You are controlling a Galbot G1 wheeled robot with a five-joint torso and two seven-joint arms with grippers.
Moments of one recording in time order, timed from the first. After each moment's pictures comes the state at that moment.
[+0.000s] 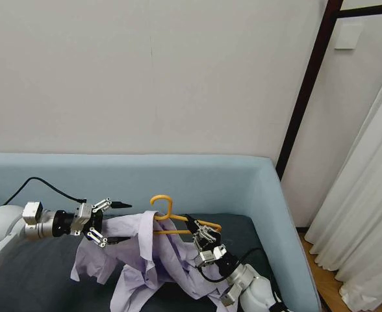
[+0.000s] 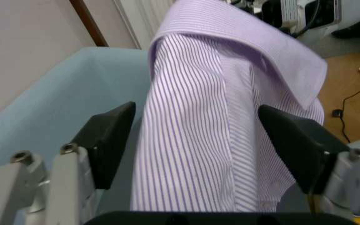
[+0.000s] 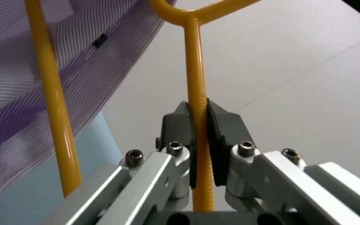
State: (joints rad) left arm 0.80 -0.54 -0.27 -1.52 -0.71 -0.22 1.25; right arm -0.99 1.20 -0.03 1.60 -0.95 0.47 0.42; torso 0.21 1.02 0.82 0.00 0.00
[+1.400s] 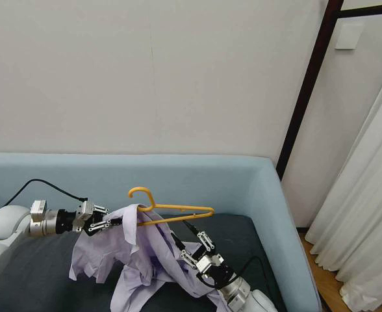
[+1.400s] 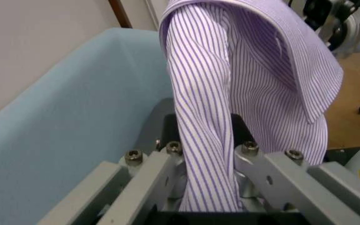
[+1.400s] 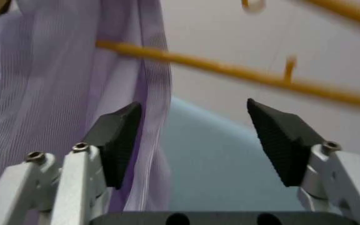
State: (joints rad) left arm 0.73 -0.59 -0.29 -1.40 -0.65 -0.19 1.26; right arm -1.01 1.17 -0.15 1.54 0.00 0.55 0.03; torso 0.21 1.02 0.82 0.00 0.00
